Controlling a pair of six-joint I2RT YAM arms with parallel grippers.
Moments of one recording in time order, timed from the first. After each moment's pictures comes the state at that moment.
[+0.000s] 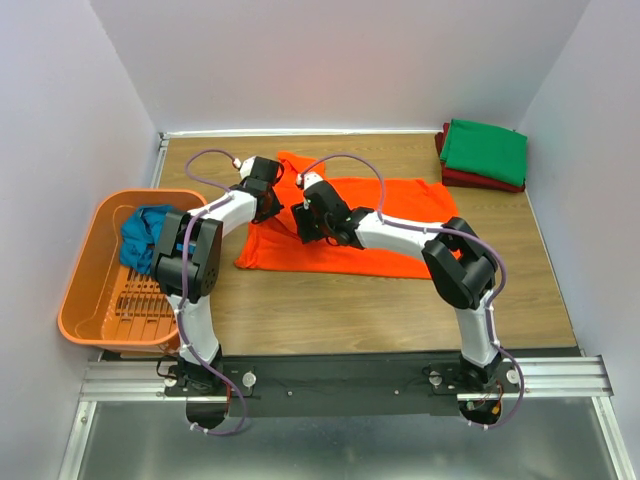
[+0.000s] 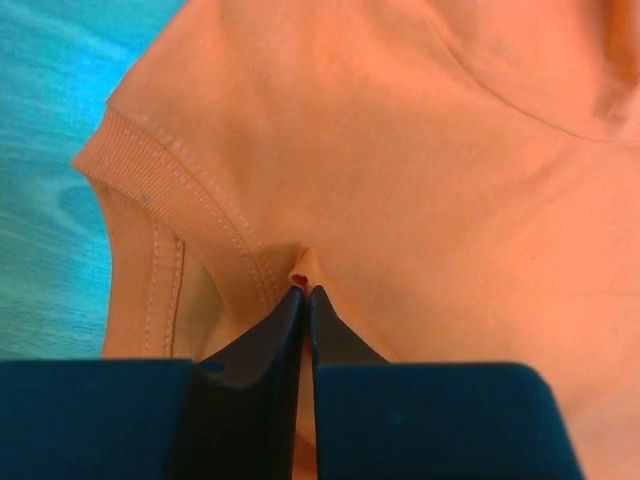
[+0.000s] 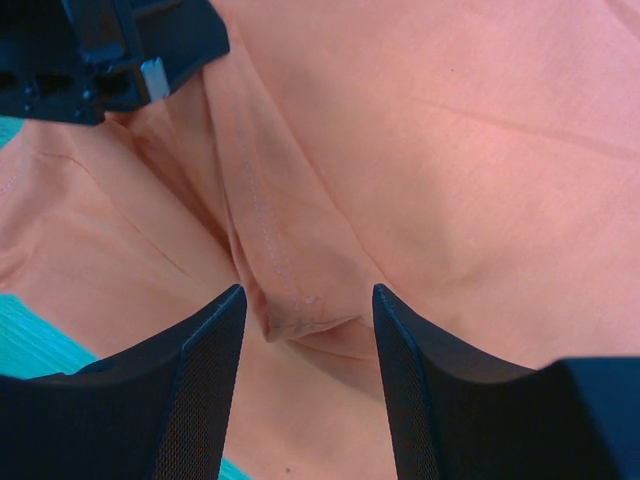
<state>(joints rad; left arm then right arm) -0.30 1.92 1.26 -0.27 -0.22 -0.69 0.83 2.05 1.45 -0.10 0.12 0.24</state>
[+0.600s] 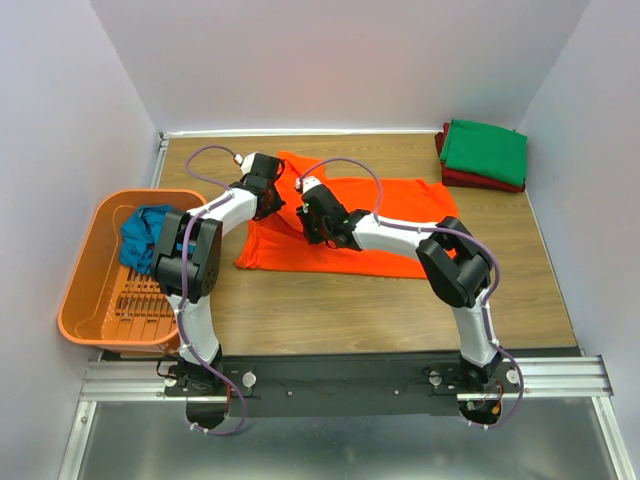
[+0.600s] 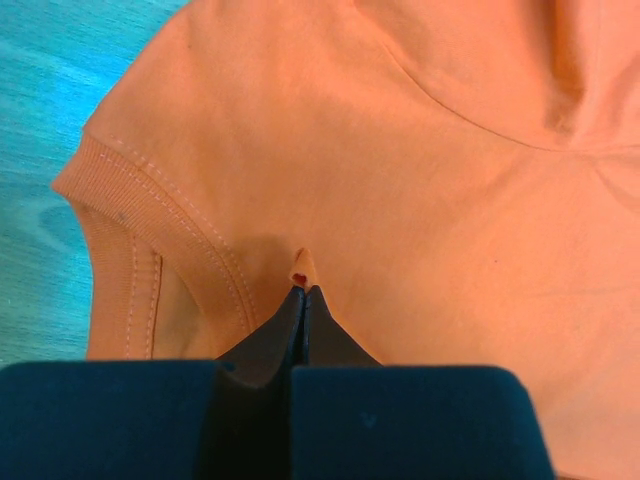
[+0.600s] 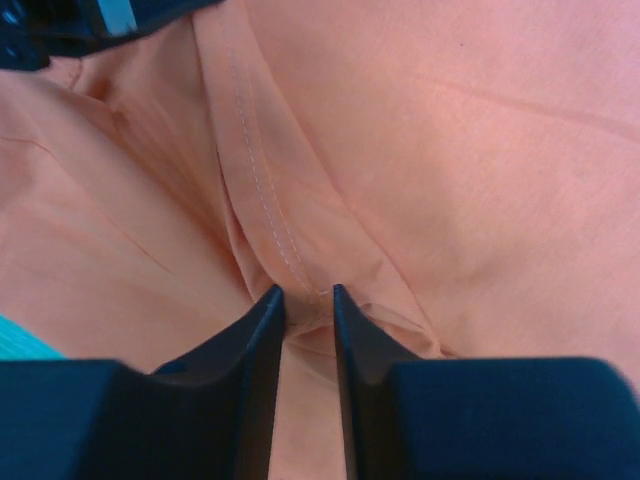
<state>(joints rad) -0.30 1.92 1.29 -0.26 -0.21 -0.68 0.83 2.08 1.45 -0.10 0.13 0.24</state>
